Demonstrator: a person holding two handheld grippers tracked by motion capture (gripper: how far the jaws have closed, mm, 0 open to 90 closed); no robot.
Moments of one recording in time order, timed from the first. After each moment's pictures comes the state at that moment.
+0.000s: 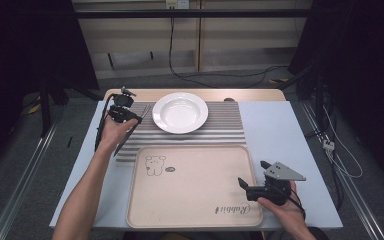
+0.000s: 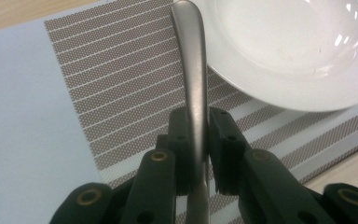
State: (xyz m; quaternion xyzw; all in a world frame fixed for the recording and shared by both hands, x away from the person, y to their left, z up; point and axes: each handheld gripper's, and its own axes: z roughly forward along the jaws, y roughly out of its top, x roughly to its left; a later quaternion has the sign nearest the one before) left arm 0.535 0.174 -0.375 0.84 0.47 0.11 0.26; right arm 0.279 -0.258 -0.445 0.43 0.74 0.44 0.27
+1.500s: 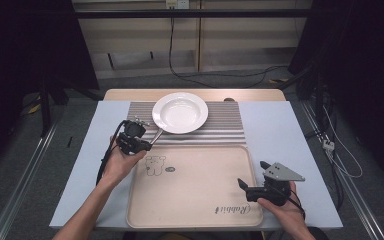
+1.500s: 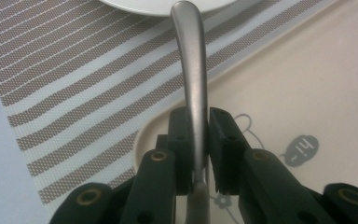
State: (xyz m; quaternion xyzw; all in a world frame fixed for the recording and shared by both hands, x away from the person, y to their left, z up) left arm 0.430 0.140 -0.385 0.87 0.41 0.12 0.26; right arm 0.278 -0.257 -0.445 0.42 0.74 0.44 0.28
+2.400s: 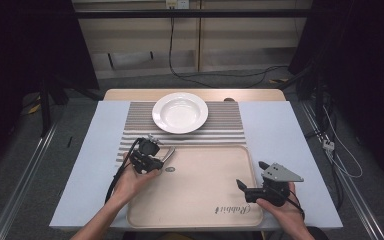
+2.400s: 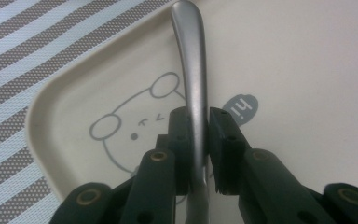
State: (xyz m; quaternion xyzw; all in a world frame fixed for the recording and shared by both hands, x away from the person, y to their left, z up) left arm 0.394 0.108 -0.410 0.88 0.40 0.09 0.24; right arm 0.276 -0.254 -0.444 0.41 0.75 0.44 0.28
